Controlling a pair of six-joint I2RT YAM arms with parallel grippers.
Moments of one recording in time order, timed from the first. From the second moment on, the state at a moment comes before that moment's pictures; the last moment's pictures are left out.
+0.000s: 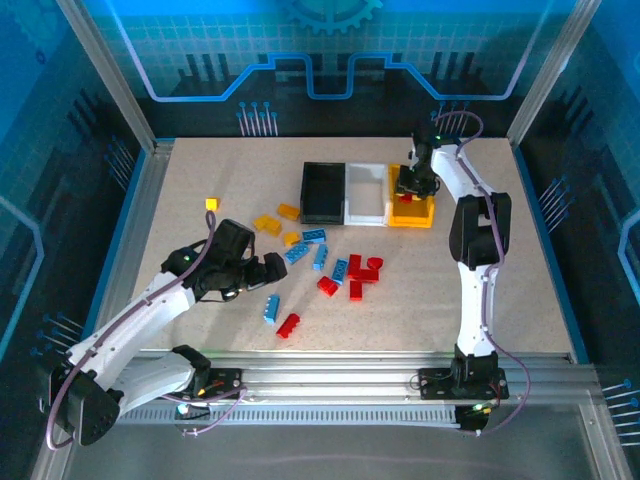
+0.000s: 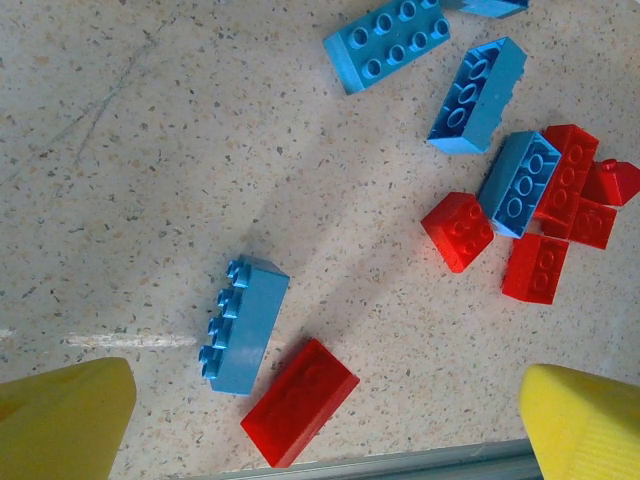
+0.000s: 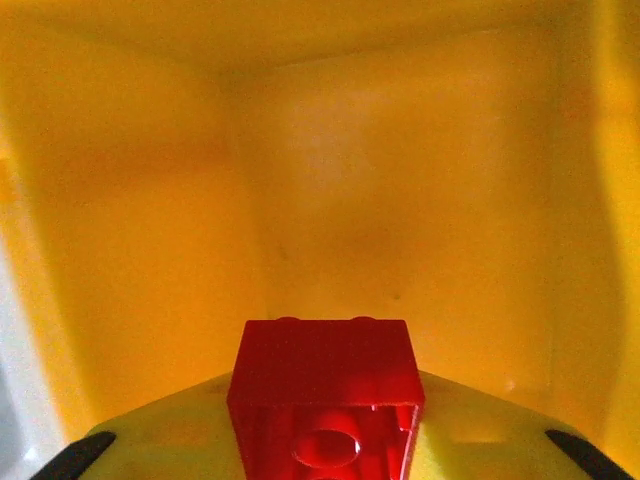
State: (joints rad) left arm -0.49 1.05 0.86 -0.89 0.11 -0.85; right arm 0.10 2.33 2.07 -1.08 -0.13 0.32
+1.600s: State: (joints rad) left arm -0.48 1.34 0.93 -0.70 0.21 -0.79; right arm 0.40 1.81 1.50 -1.04 -0.11 0.35
